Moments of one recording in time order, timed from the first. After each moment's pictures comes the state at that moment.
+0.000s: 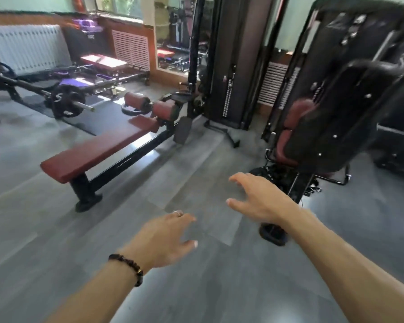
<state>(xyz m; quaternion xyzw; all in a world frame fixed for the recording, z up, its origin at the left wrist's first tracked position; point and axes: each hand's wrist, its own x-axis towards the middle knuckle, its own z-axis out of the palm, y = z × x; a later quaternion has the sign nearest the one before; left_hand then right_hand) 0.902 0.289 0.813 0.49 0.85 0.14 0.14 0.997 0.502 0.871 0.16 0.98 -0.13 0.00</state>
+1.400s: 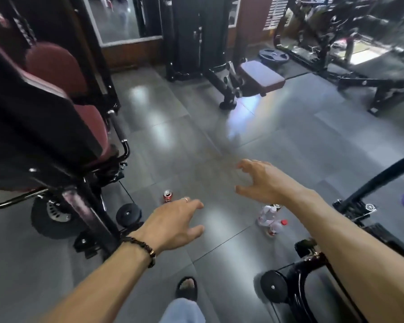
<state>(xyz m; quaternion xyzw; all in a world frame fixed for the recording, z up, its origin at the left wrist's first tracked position) 1.238 1.077 0.700 0.82 0.51 0.00 0.24 1.472 1.125 0.742 0.63 0.75 -0.20 0.00</state>
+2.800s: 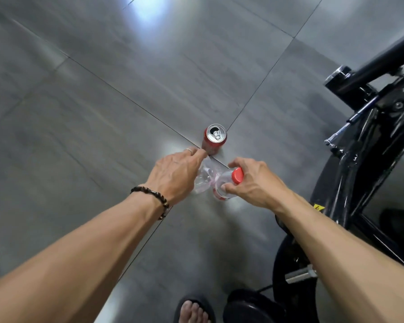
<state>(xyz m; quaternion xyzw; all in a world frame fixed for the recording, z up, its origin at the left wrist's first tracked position) 1.694 1.340 0.083 0.92 0.32 -0.07 0.20 1.852 1.241 0.108 0.82 0.42 -0.39 -0.03</state>
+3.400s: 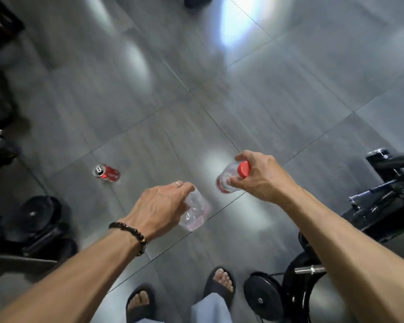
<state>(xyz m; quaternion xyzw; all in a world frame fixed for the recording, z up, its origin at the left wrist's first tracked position) 1.476 1.295 0.338 0.85 0.47 -0.07 0.21 1.717 1.307 0.355 0.72 0.57 -0.39 -0.05</state>
